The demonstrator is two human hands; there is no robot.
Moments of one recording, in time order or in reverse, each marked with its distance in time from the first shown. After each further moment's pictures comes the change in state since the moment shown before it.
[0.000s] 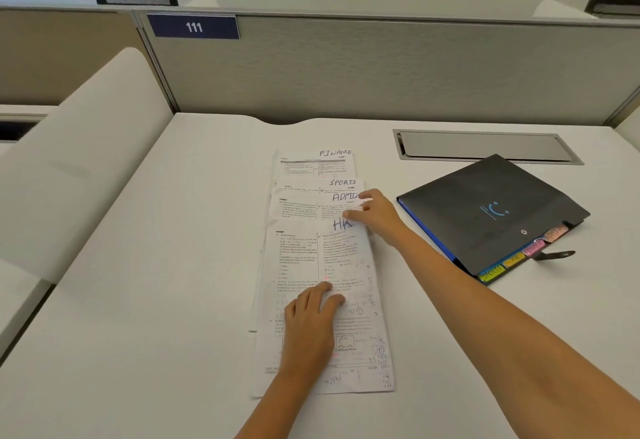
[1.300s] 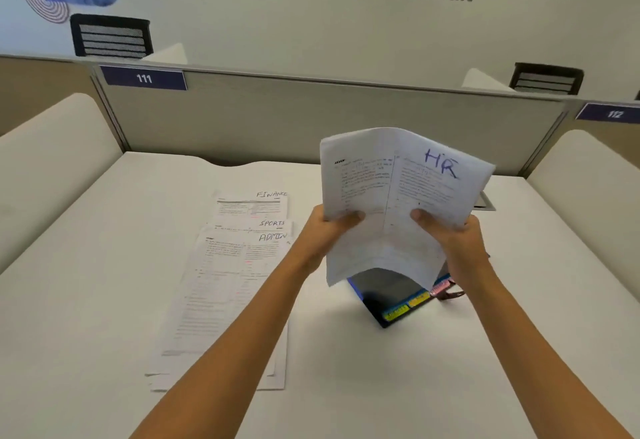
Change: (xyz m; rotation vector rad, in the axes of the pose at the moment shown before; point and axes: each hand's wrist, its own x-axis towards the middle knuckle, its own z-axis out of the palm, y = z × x) left_hand 0.192 0.198 -0.083 -1.281 -0.223 -0.148; right_hand -0.133 -0.023 -0.237 0.373 0.290 -0.404
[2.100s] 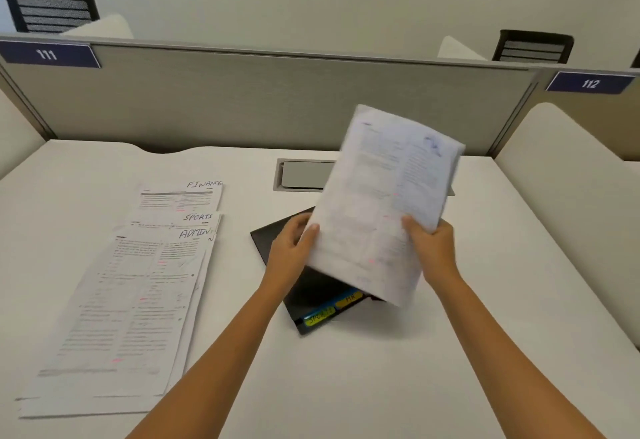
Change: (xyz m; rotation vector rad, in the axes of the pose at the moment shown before) left_hand 0.058 -0.110 0.098 0.265 0.222 -0.019; right_hand 0.075 0.098 -0.135 -0.097 0.275 0.175
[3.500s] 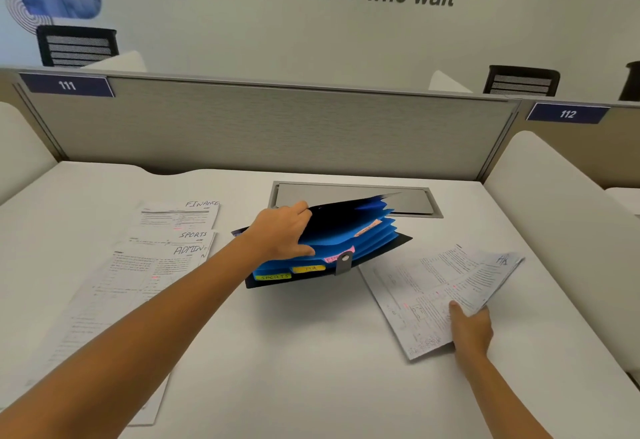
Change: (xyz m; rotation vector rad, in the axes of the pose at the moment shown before) left_hand 0.059 0.058 -0.012 1.561 -0.306 0.480; right_hand -0.002 0.112 -0.108 -0.166 0.359 0.259
